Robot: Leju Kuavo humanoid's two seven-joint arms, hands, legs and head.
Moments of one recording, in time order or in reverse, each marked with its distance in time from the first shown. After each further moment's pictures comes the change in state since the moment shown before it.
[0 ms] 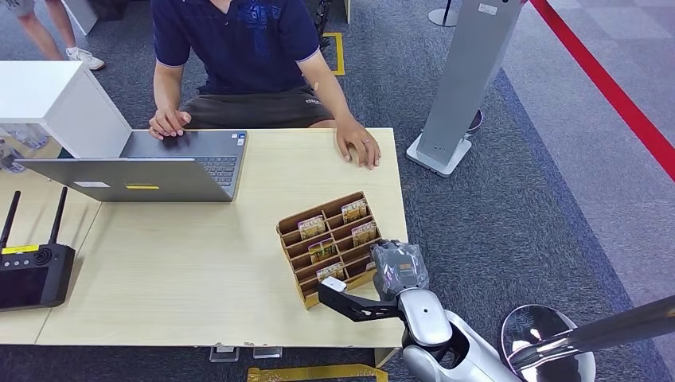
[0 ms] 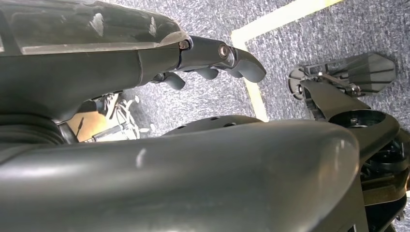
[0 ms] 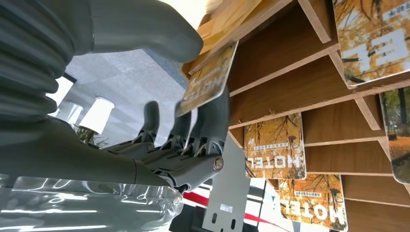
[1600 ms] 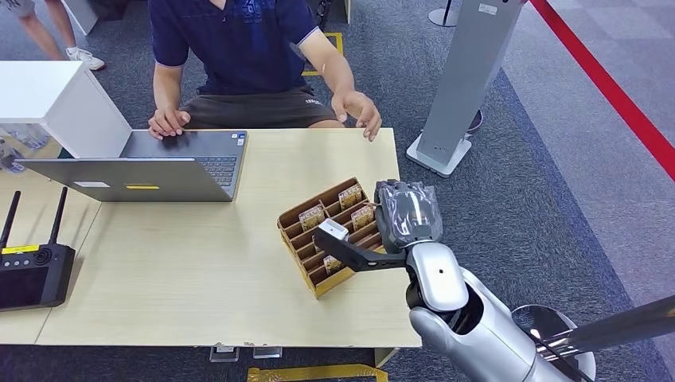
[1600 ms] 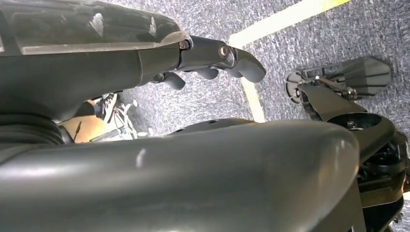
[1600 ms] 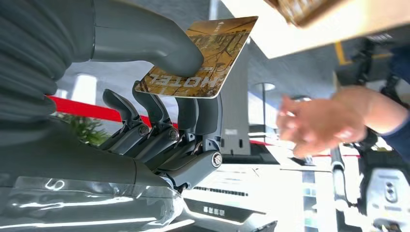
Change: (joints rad) left arm -0.002 0.001 -0.015 0.001 -0.017 0.010 -0.008; right arm -0.362 0.038 0.003 -0.125 -0.096 -0.037 0.014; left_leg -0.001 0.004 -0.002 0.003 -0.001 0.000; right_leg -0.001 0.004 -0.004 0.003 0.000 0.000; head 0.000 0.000
